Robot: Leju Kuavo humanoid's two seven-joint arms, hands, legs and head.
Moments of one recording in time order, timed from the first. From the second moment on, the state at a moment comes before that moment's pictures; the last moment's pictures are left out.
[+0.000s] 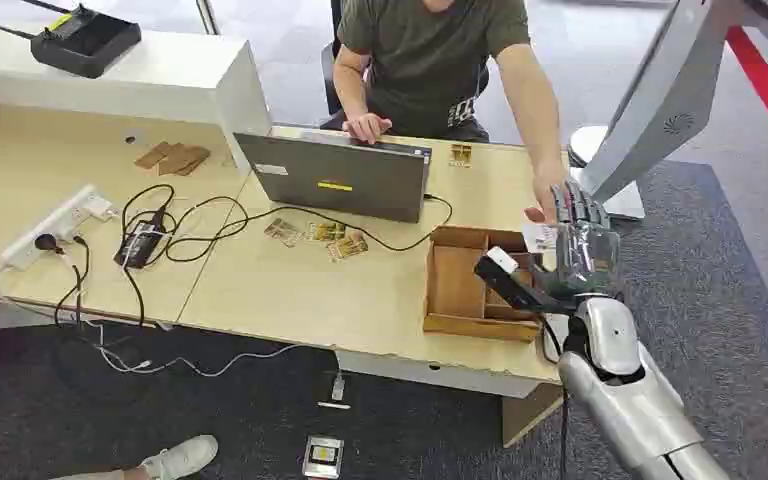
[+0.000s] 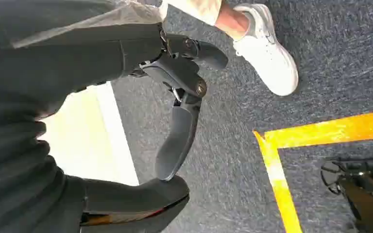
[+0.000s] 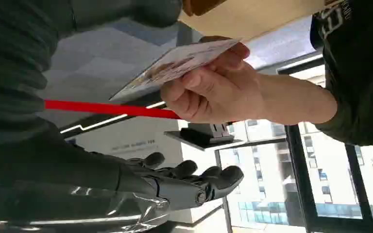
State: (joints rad) left arm -0.21 0.25 -0.95 -0.23 0.73 -0.13 0.25; right arm -0.57 -0.26 0.71 -1.17 1.12 -0.34 0.37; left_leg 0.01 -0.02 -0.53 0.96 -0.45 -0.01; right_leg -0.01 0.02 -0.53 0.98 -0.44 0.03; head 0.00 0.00
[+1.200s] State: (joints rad) left arm -0.18 0.26 -0.98 -0.23 0.71 -0.08 0.22; right arm -0.30 -0.33 0.57 -1.17 0.77 -0.61 0.24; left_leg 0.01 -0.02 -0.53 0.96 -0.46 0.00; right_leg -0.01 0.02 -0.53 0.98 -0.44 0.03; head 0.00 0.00
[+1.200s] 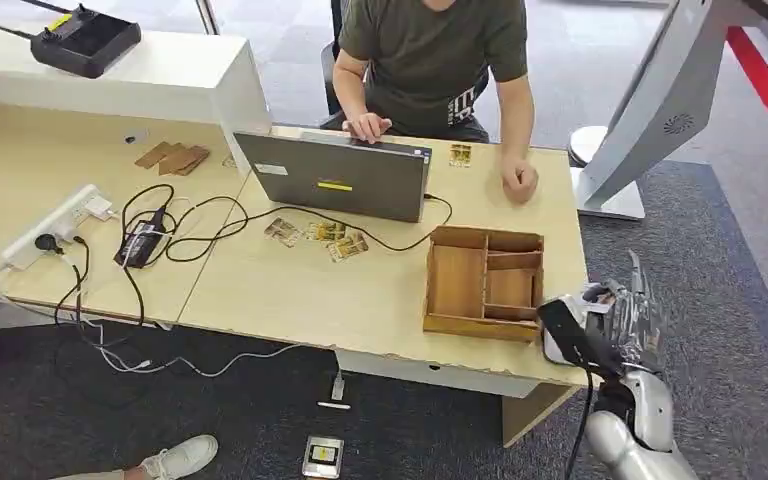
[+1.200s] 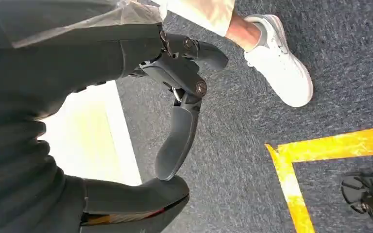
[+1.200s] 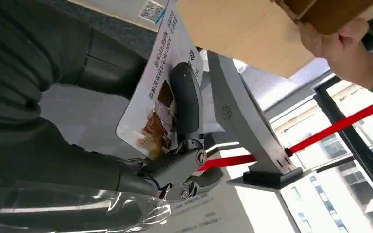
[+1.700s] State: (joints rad) left arm -0.17 0.27 -0.98 -0.23 0.71 -0.08 0.22; right arm -0.27 -0.31 0.58 -1.04 0.71 -0.58 0.21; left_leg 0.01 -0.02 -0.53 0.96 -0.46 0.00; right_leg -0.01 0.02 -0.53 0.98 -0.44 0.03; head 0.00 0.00
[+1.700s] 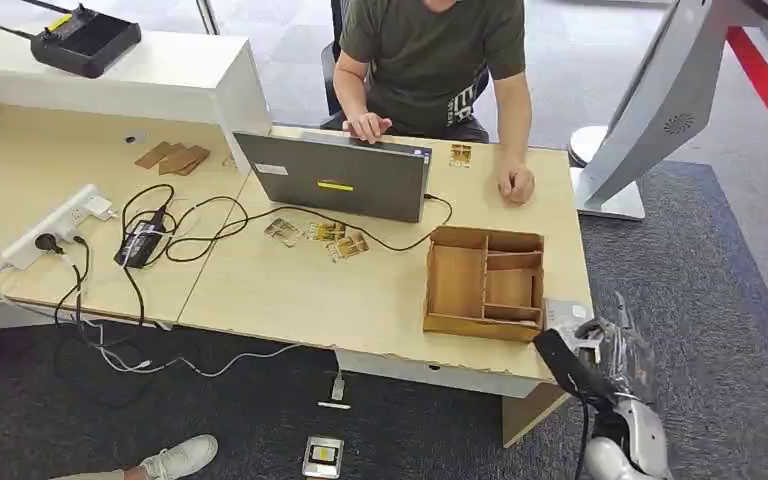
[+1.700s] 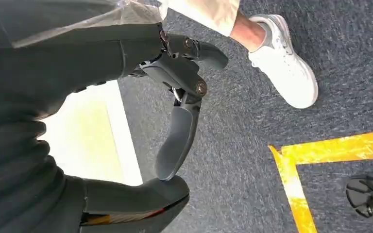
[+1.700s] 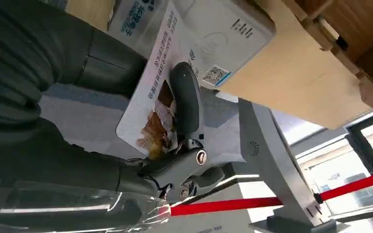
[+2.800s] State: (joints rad) left arm -0.20 0.27 -0.99 -0.23 0.66 -0.10 0.24; right arm -0.47 -0.30 0.65 -1.29 0.73 -0.30 0.30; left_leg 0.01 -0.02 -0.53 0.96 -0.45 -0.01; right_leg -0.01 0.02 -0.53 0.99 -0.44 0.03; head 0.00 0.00
